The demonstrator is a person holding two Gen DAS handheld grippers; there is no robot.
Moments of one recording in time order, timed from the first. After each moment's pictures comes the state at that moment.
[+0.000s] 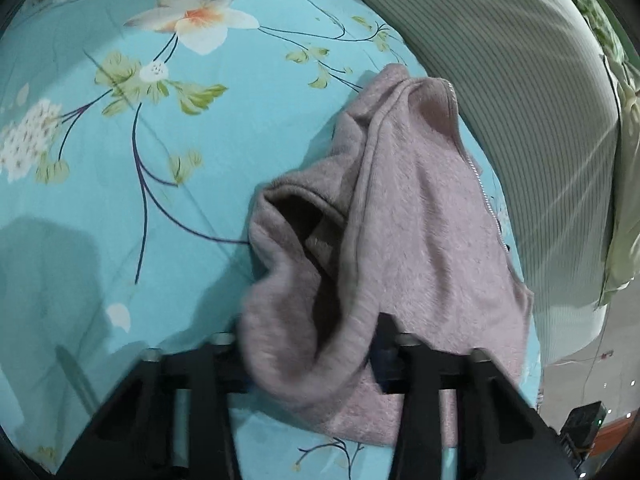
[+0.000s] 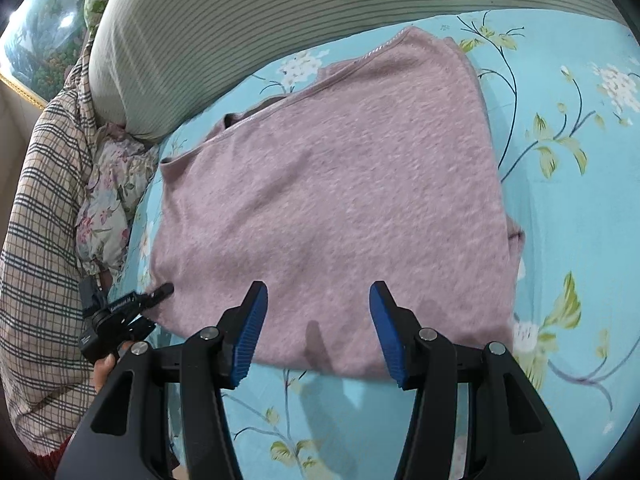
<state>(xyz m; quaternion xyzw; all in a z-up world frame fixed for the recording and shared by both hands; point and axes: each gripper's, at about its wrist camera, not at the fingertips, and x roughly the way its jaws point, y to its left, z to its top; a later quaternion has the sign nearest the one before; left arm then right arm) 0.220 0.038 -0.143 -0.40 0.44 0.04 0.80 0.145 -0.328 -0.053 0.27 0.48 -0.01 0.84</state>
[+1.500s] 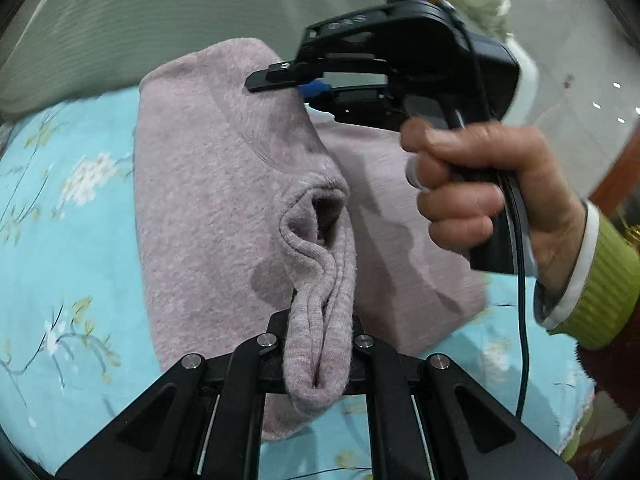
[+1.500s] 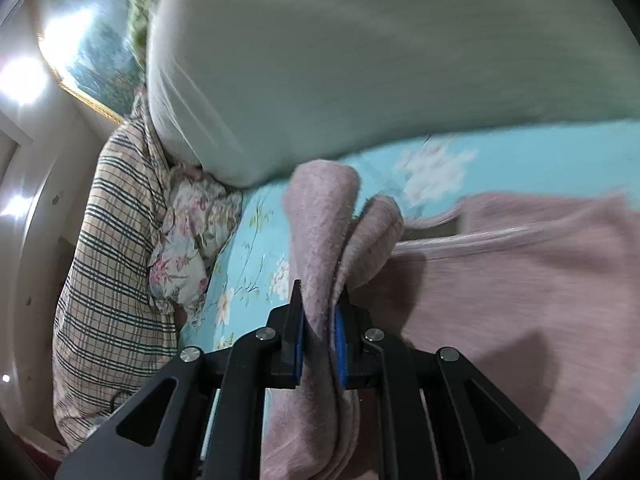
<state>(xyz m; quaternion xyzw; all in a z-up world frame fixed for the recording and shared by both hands) 0.245 -0.204 -0.044 -0.04 0.44 -0.23 0.87 0.282 -0.353 -0.002 0.30 0.41 0.15 0.85</state>
